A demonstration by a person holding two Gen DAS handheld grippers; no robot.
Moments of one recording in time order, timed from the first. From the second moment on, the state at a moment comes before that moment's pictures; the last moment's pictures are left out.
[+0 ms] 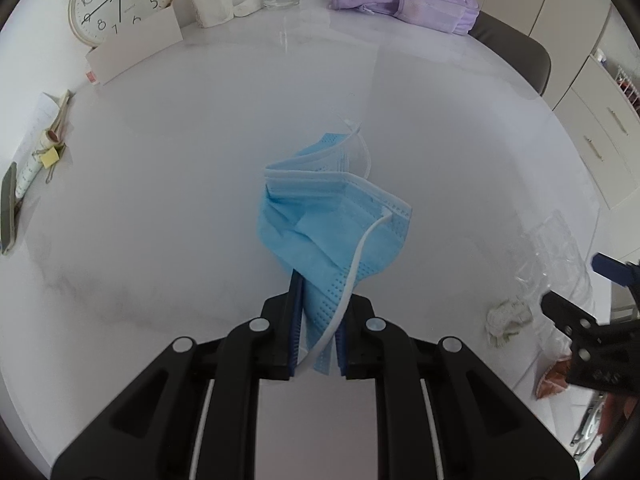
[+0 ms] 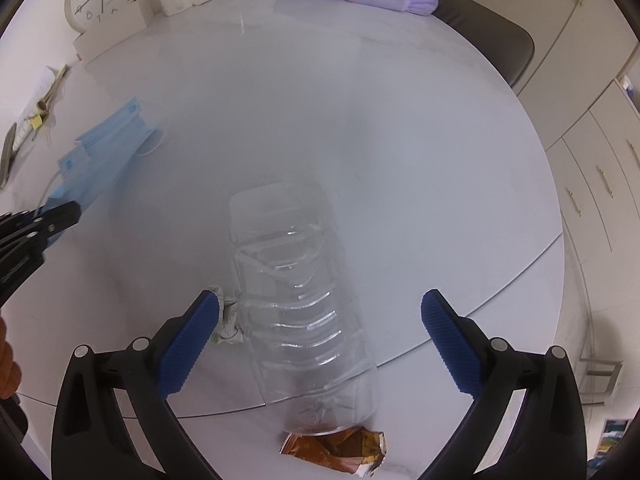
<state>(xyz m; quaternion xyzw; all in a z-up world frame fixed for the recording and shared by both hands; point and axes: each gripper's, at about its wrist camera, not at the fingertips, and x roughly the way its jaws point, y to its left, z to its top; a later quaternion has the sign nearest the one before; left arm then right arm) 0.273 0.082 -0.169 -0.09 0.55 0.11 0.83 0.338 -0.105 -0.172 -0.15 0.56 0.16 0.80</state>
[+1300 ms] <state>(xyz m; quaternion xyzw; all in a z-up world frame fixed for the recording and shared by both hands) 0.145 -0.037 -0.079 0.01 0.50 -0.01 0.87 0.199 -0.190 -0.066 -0.09 0.50 0.16 0.85</state>
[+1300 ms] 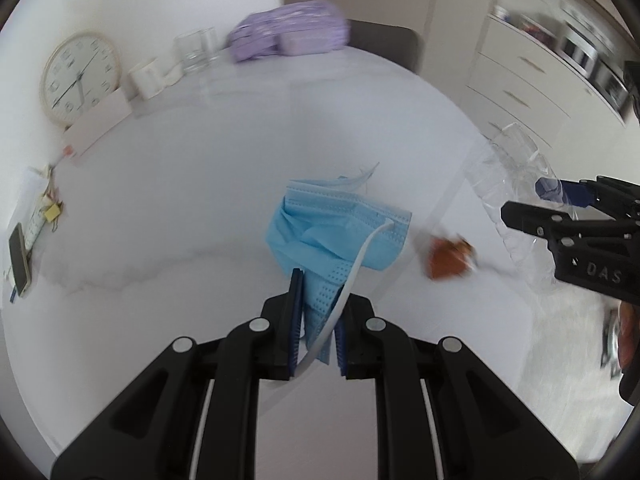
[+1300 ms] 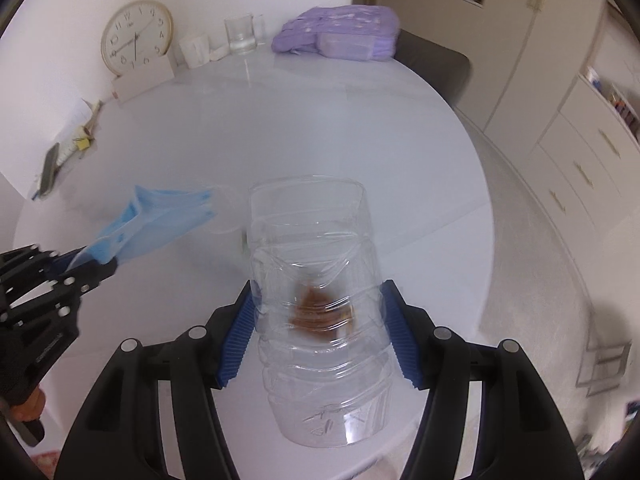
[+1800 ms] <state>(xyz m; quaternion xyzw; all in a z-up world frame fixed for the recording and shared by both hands) 0.029 -0.249 -0.121 0.10 0.56 -0.21 0.79 0.007 -0.399 -0.117 0.02 0.58 0.05 0.81</state>
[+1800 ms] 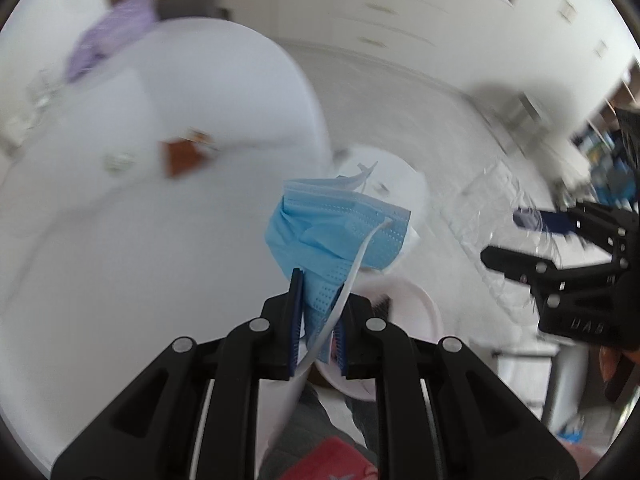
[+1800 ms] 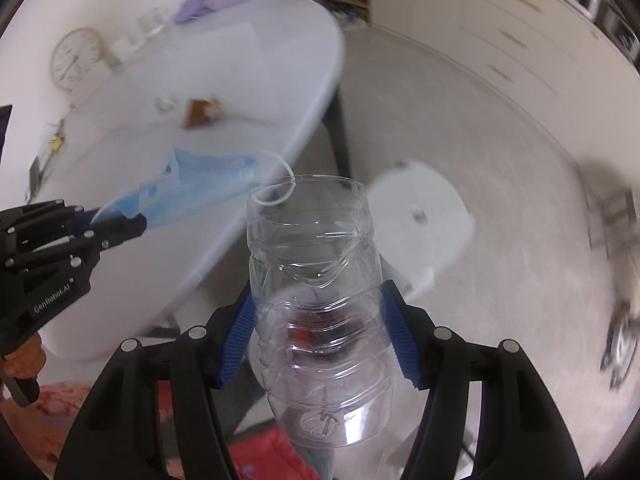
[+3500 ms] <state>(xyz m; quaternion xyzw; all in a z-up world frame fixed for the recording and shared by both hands) 0.022 -0.213 -0.110 0.10 0.58 -0.14 0.80 -0.026 -0.382 -0.221 0.04 0.66 0.07 0.75</state>
